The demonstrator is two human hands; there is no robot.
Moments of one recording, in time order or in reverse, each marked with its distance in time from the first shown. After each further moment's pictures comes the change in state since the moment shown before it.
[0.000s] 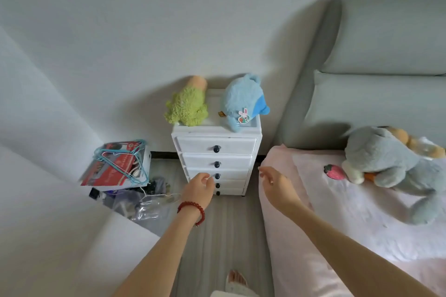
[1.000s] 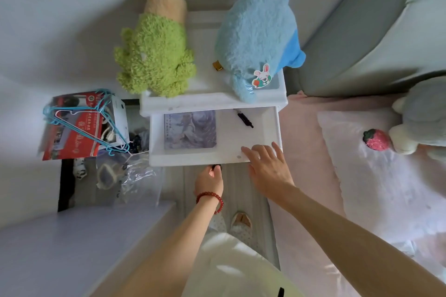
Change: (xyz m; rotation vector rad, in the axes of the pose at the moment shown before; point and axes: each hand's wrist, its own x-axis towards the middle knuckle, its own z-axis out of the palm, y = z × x) left_hand 0.189 -0.058 0.090 0.029 -0.139 -0.460; right_hand 0.176 0.036 0.111 -0.610 -0.120 -0.196
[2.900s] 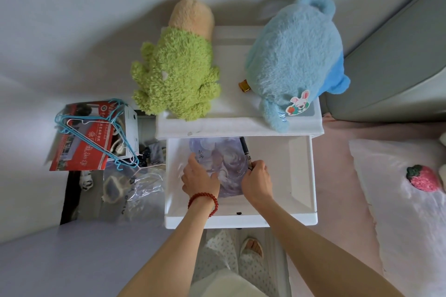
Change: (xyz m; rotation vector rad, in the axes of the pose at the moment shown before) left_hand 0.079 0.007 -0.033 0.153 0.176 0.047; right_hand 0.083 -0.052 0.057 0.730 -0.185 0.736
